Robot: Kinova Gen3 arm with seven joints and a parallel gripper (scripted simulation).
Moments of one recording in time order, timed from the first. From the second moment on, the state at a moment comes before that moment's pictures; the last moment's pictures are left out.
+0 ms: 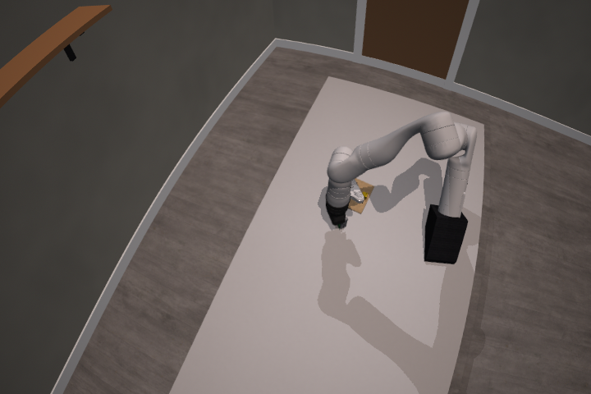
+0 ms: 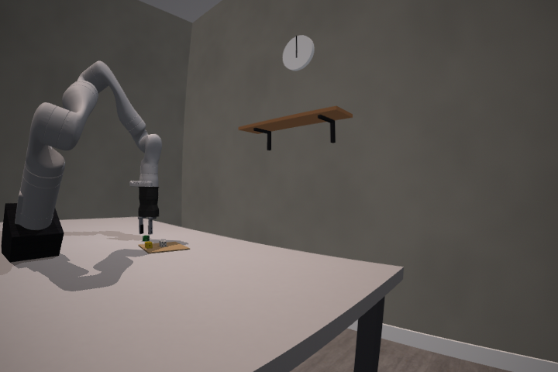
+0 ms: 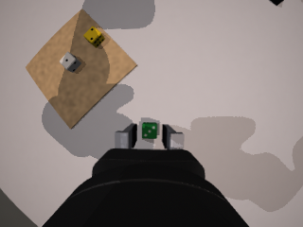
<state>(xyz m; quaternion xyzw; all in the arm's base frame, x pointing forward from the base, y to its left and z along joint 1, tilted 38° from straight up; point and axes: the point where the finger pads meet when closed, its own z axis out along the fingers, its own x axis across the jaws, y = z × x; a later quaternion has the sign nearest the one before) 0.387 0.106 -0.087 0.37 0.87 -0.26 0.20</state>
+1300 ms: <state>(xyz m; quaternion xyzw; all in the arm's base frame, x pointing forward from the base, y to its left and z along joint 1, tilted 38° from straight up) 0.391 0.090 -0.107 0.37 0.87 -0.26 0.20</state>
